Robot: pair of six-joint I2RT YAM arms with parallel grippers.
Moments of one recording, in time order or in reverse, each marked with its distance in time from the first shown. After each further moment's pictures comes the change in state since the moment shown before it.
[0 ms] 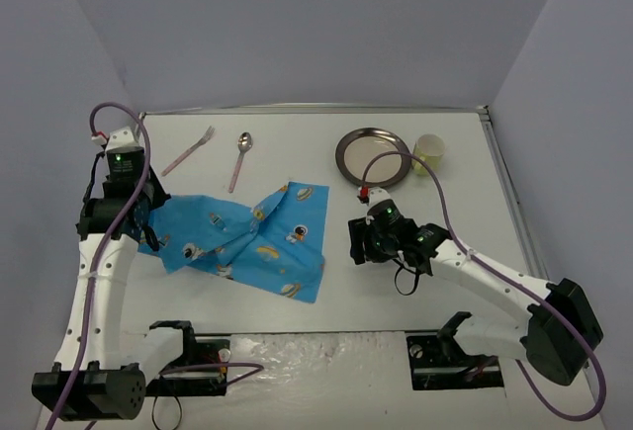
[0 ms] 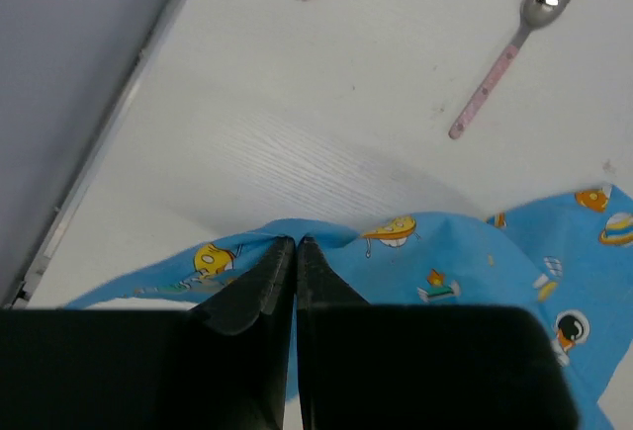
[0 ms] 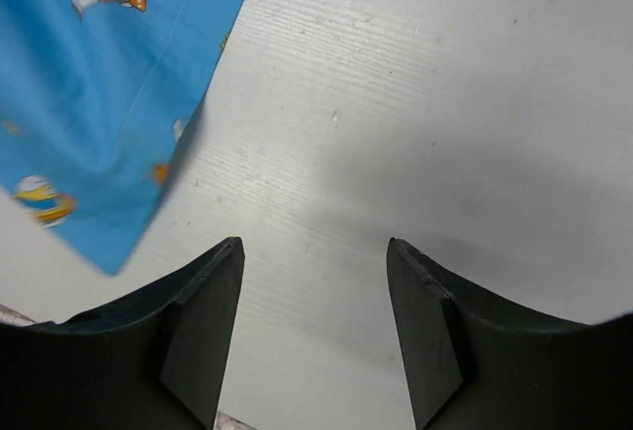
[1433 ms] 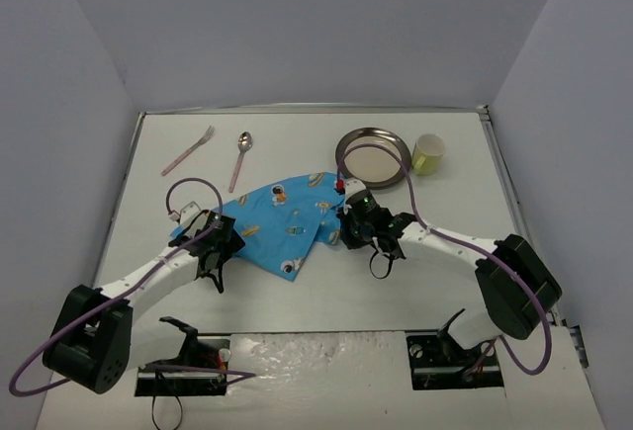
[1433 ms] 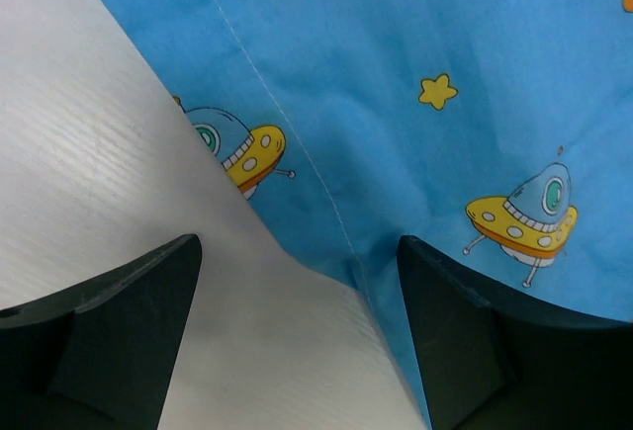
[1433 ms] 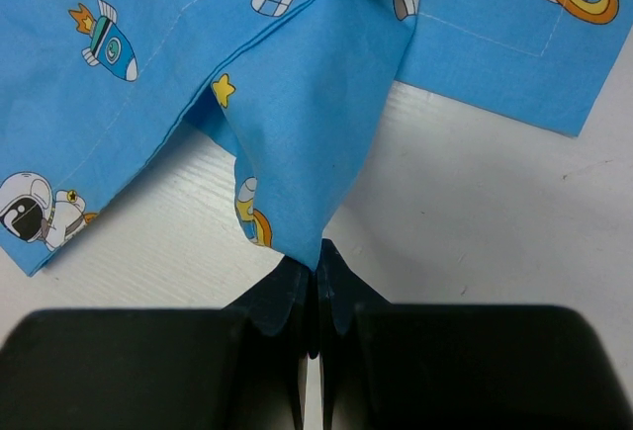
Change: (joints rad) left arm -0.411 0.157 -0.698 0.456 -0.118 -0.694; right arm -0.001 0.304 0.071 0.274 -0.005 -0.102
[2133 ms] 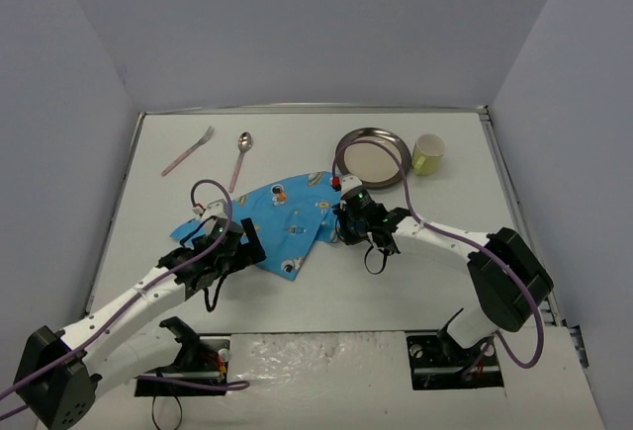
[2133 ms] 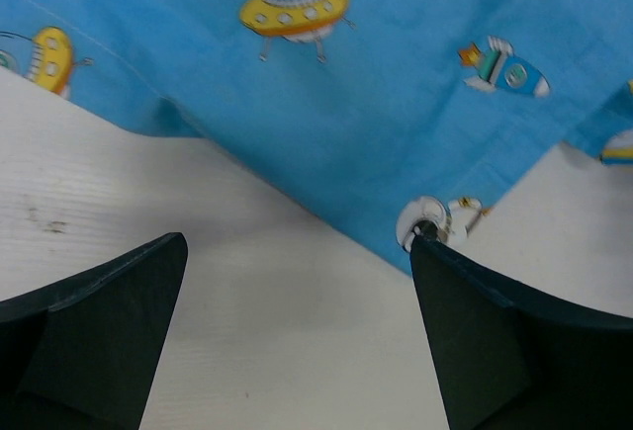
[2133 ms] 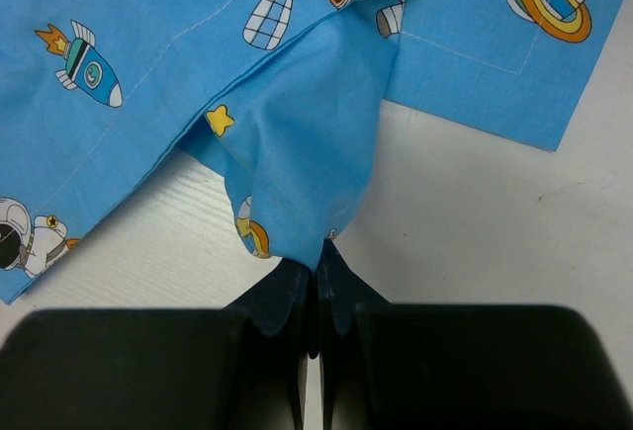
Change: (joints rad) left arm -0.233 -0.259 0.041 -0.129 0.117 0.143; right arm 0.000 0.055 0.057 -0.024 0.043 -0.024
